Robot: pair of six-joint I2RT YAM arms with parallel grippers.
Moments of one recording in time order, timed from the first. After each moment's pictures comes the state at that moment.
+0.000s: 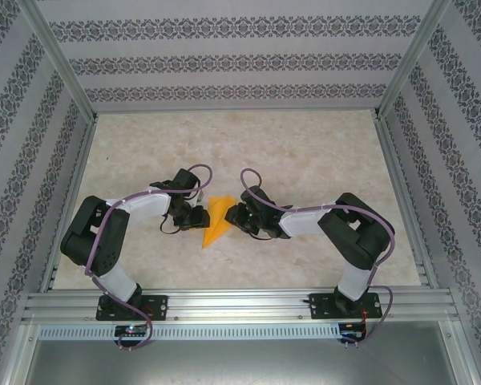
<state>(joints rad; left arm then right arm) -0.45 1.67 0.88 -0.55 0.35 -0.50 0.80 1.78 0.77 0.21 -0.18 1.16</state>
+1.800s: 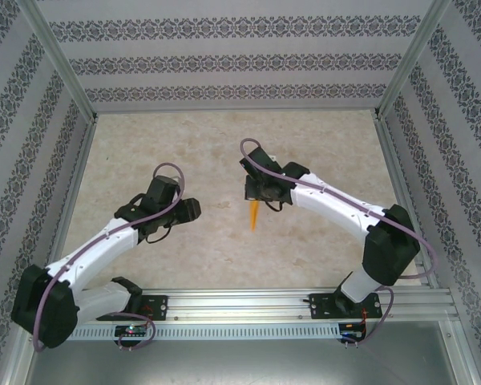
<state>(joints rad) -0.49 1.10 0.69 -0.47 0.06 -0.69 0.77 1.60 1.33 -0.87 0.26 0.70</state>
